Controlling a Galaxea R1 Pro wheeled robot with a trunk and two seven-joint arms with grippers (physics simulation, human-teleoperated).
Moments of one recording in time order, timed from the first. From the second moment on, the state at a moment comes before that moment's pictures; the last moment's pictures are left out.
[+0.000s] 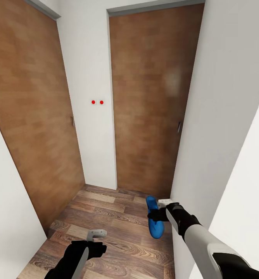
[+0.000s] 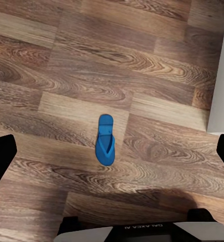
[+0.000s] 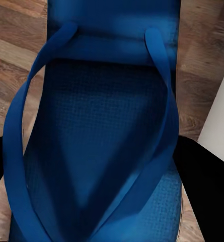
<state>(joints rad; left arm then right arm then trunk) -0.29 -0.10 -0.07 -0.99 0.09 0.72 0.07 -0.81 0.09 -0.09 -0.34 0.17 0.53 0.19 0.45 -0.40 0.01</state>
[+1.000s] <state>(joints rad) -0.30 -0.13 -0.06 -0.53 0.10 0.42 0.07 -0.81 0.09 -0.09 -0.34 0.17 0.54 0.22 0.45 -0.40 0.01</state>
